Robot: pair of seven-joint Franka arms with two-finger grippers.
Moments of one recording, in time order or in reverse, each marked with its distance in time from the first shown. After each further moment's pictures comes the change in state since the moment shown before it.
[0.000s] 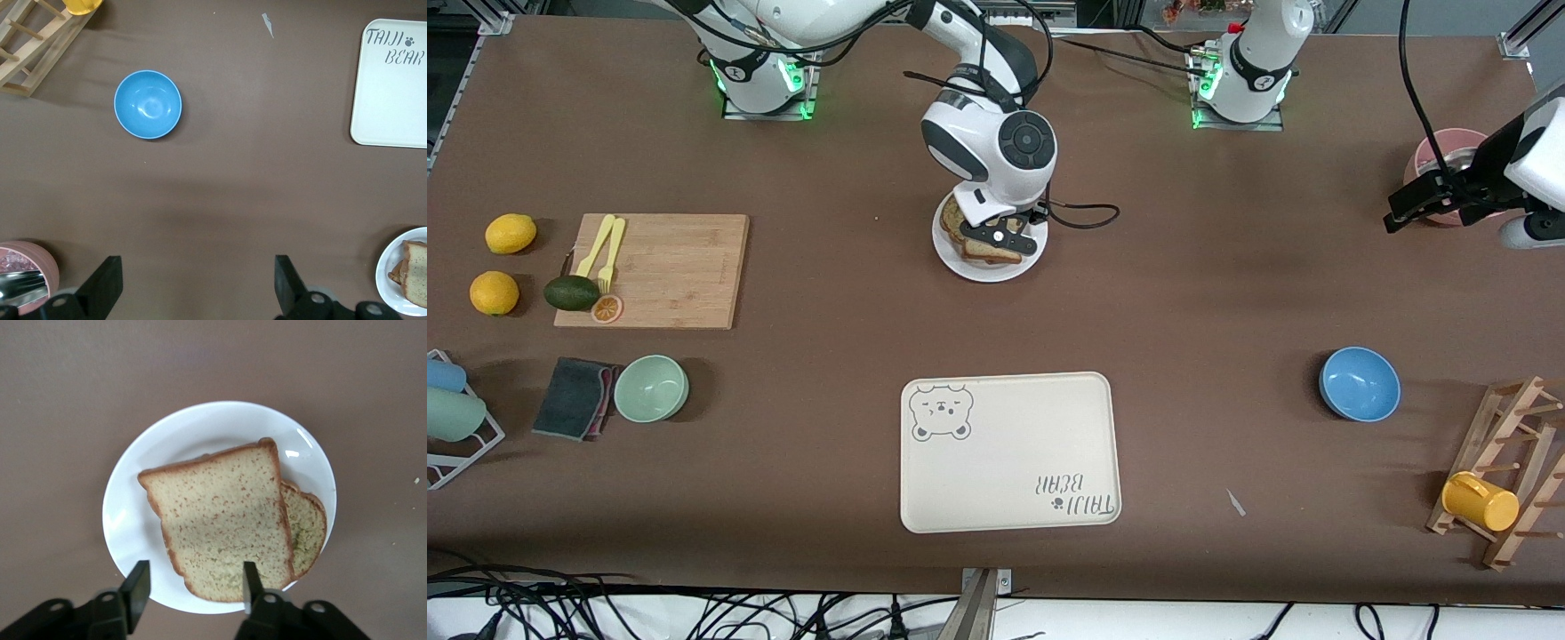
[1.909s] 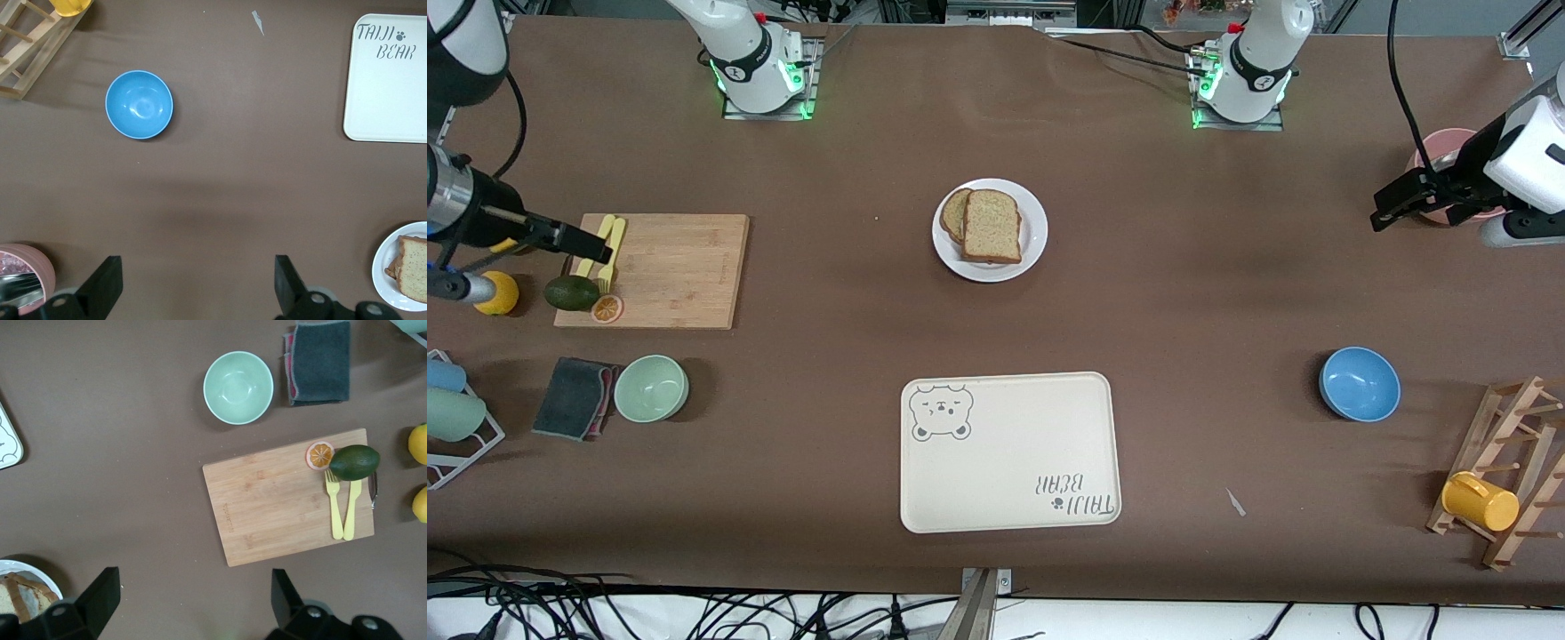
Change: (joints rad) left arm -0.007 0.000 -0.021 0.001 0.000 -0.001 -0.007; right arm -0.616 -0.582 -0.399 -0.101 0.172 -0.351 -1.069
